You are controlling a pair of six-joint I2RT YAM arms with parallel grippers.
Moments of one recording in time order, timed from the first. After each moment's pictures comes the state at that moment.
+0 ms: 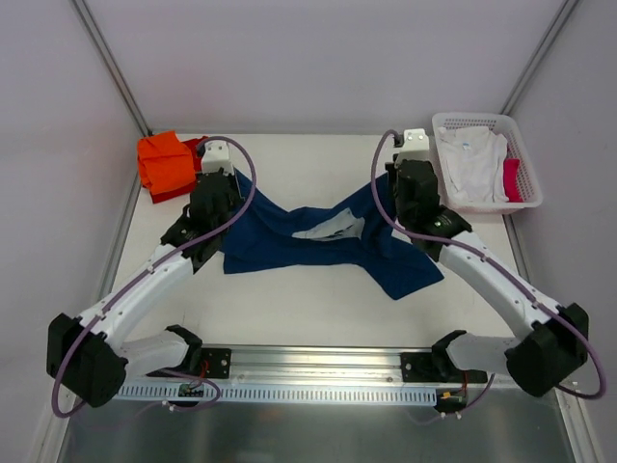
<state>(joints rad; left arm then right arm) -0.51 1.09 0.89 -0.02 -0.57 -0.14 0.58 1.20 1.06 -0.13 0.59 0.03</state>
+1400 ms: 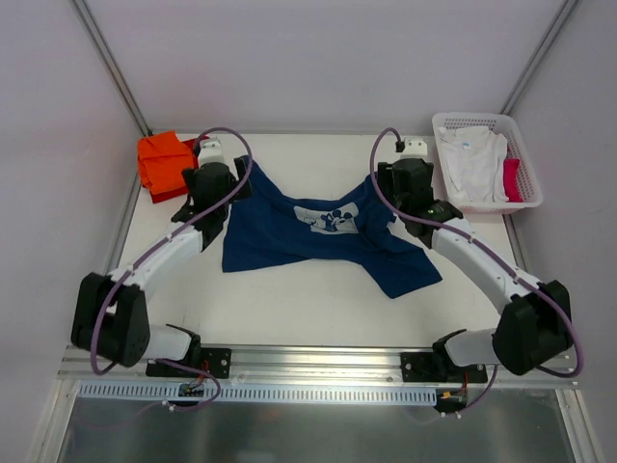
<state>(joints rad) -0.32 1.42 0.94 0.05 -0.44 -0.24 0.45 1.41 1.09 -0.21 0.47 0.18</state>
